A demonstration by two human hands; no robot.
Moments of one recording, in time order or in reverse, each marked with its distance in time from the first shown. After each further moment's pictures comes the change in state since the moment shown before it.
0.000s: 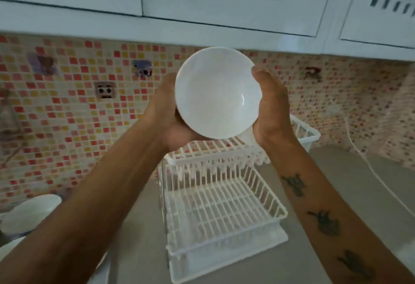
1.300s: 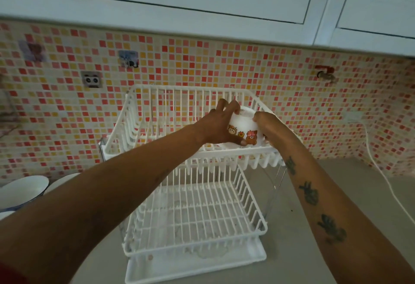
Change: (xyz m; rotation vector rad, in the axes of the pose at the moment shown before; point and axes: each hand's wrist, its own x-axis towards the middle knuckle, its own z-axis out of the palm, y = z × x) left_hand 0.177 -0.124 0.046 1.668 0.098 0.296; right_hand 0.136 0.098 -0.145 -0.733 -0.154 0.576
